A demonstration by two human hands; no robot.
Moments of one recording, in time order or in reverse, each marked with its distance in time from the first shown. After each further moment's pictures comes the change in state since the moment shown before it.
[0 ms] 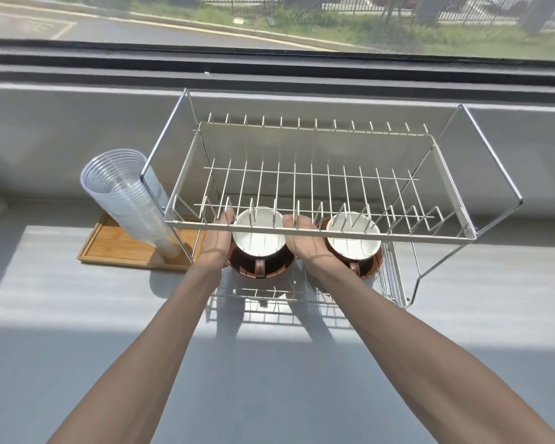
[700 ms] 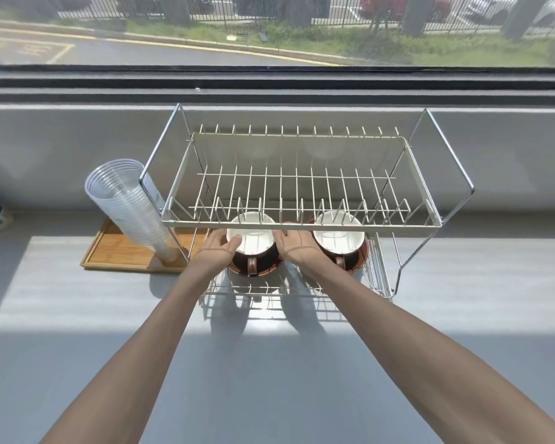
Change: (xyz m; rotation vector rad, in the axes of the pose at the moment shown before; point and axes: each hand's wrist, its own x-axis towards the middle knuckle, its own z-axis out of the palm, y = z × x) left_hand -0.022 0.001 -0.007 0.503 -0.085 0.093; right_hand -0.032 -0.014 -0.023 -0.210 -0.165 0.098
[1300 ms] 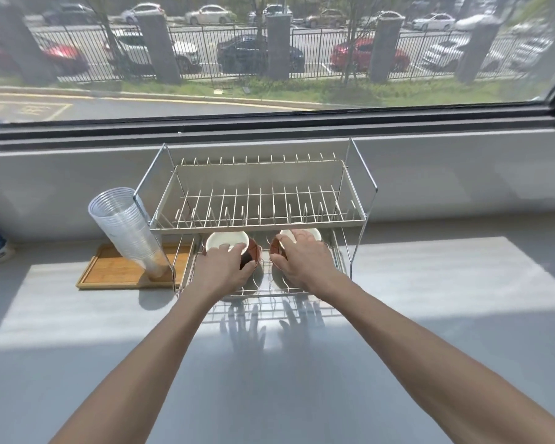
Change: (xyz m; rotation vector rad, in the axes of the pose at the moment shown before) left_hand -0.098 0.056 0.031 0.891 0.096 0.408; right_hand -0.088 0.058 -0.053 -0.594 0.267 -0.322
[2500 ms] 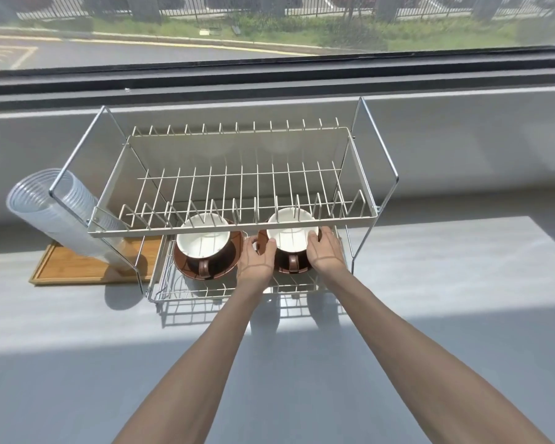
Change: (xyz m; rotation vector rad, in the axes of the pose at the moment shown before) left_hand 0.080 0.076 0.097 -1.074 0.031 -0.449; right_hand 0.057 0.070 0.063 0.732 -0.006 0.670
